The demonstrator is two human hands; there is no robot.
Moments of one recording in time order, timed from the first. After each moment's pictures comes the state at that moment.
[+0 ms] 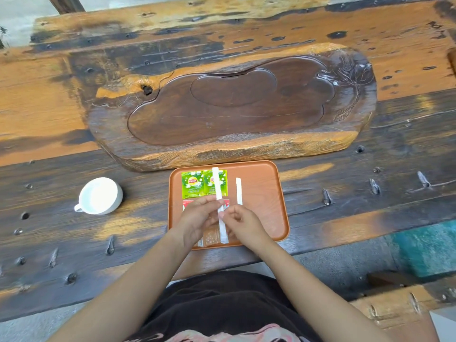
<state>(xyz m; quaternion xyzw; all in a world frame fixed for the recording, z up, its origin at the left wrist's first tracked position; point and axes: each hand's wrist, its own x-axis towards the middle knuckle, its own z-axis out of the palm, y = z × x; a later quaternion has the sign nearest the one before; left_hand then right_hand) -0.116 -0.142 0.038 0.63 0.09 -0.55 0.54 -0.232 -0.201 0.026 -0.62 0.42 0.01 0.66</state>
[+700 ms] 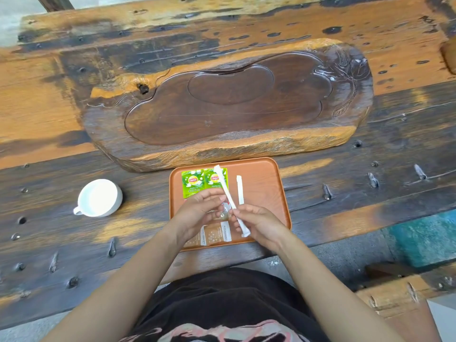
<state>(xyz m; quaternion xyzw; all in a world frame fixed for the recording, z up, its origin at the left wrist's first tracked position) -0.098 -0.134 0.042 0.59 -0.03 -0.61 0.53 -0.245 -0.219 0.038 -0.36 0.42 0.01 0.84</state>
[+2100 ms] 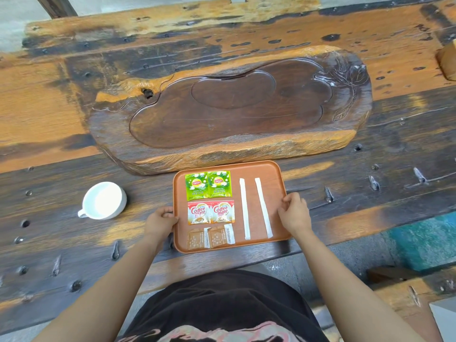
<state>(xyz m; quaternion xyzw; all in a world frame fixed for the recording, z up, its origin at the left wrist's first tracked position) -0.044 -0.067 -0.005 0.83 0.03 -0.42 0.37 -0.278 -0.268 -0.002 -0.69 0.64 0.01 0.35</state>
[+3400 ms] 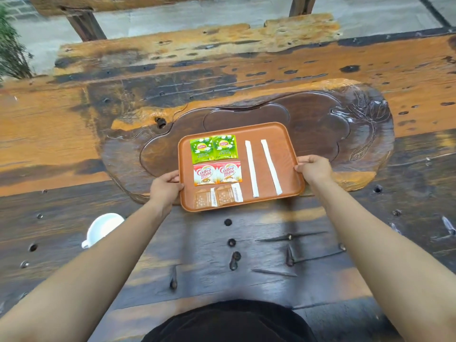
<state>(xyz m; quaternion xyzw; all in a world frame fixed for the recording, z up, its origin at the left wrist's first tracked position) 0.044 -0.193 0.032 0.79 0.01 -0.34 0.50 -0.177 -0.443 0.033 -0.57 0.63 -0.14 0.51</state>
